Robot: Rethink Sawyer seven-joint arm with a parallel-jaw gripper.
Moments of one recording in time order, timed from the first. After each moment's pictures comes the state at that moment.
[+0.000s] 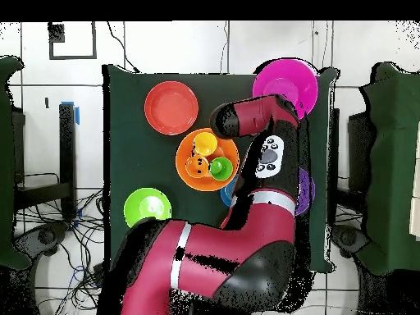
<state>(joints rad) -0.18 -0.14 -0.16 0.87 -0.48 0.60 1.10</state>
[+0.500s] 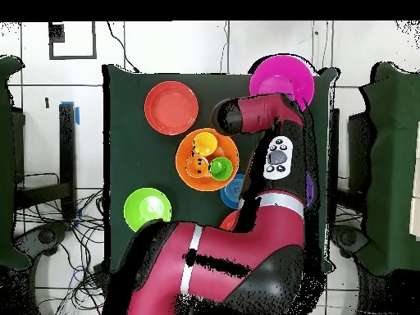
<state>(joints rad) -0.21 -0.18 -0.11 0.89 -0.45 0.60 1.10</state>
